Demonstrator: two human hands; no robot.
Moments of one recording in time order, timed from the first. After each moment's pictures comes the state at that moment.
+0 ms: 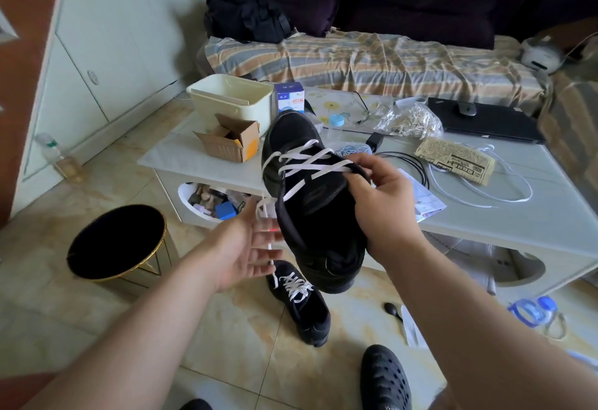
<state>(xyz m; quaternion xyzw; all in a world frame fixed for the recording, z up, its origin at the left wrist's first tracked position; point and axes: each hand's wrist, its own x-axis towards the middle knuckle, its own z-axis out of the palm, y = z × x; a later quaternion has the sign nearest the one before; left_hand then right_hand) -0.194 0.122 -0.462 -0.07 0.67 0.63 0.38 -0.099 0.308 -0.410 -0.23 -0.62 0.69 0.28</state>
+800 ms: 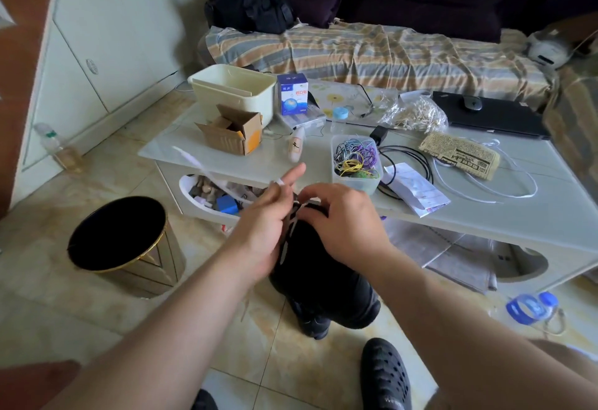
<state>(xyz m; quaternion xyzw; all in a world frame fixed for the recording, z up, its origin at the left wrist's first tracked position) -0.164 0.156 -0.443 0.11 0.57 0.77 0.28 -0.106 0.290 -0.444 -0.06 -0.92 0.33 0.22</state>
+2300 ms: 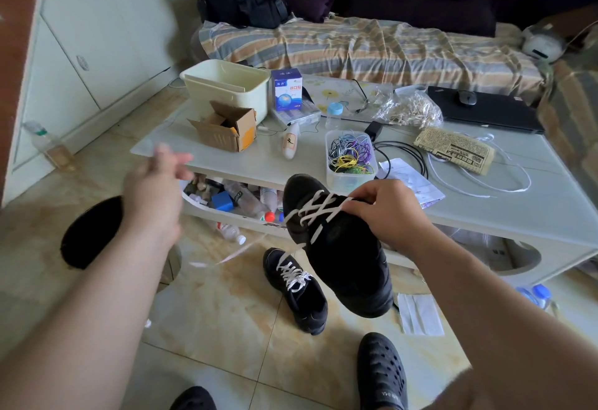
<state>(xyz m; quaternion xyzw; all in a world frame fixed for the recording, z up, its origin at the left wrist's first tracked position) -0.245 0.070 -0.432 -0.07 0.75 0.65 -0.03 -0.093 0.367 -0.455 -0.25 -0.88 0.39 0.10</state>
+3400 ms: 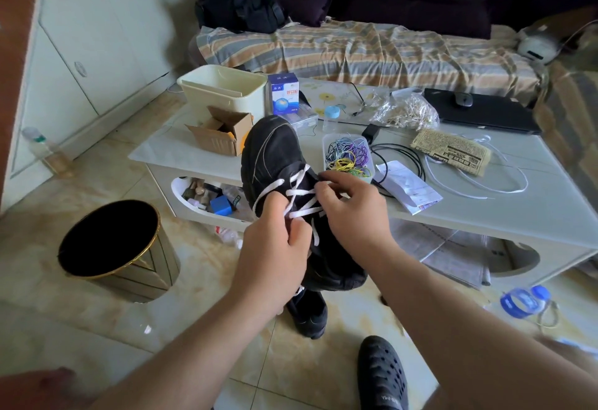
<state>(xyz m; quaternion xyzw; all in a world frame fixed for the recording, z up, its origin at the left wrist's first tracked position) -0.119 0.157 -0.446 0.21 0.84 0.50 -0.01 -0.104 0.303 -0.442 -0.26 -0.80 0.49 0.23</state>
